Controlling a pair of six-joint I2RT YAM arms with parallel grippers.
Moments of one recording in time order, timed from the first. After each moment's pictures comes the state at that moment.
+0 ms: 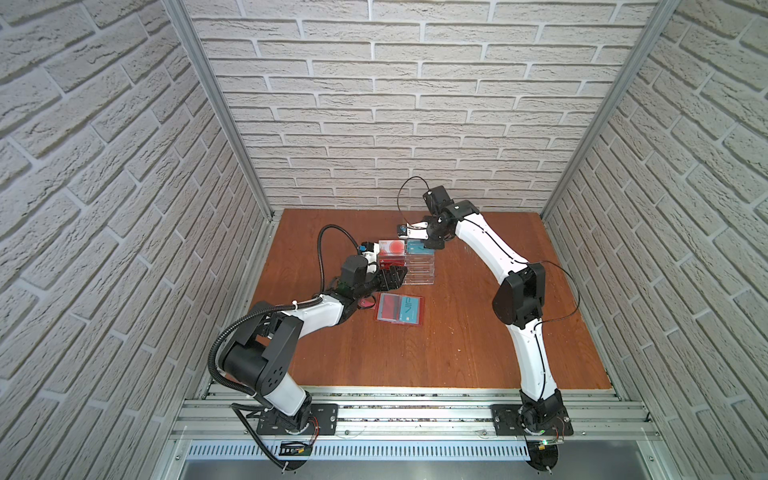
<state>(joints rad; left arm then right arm) -0.50 1.58 0.74 0.44 0.29 -0.59 0.40 2.27 2.29 -1.08 -0.04 -1.11</state>
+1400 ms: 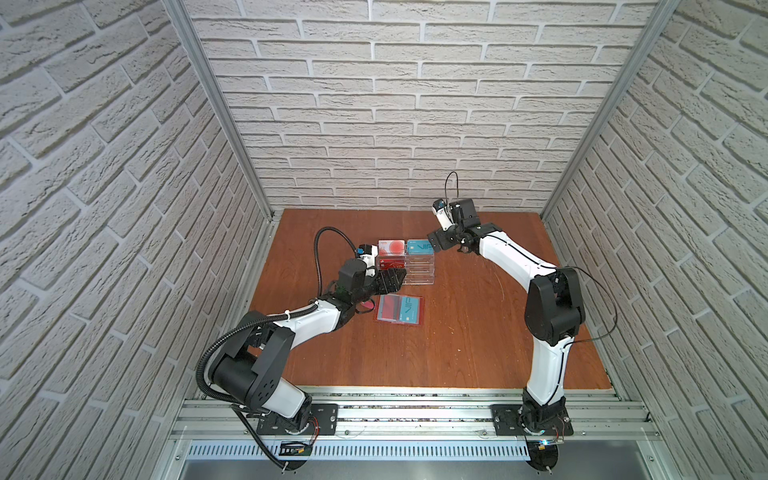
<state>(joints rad) -0.52 1.51 0.70 0.42 0.26 -0.61 0.30 2.01 1.67 -0.46 0.04 -0.14</state>
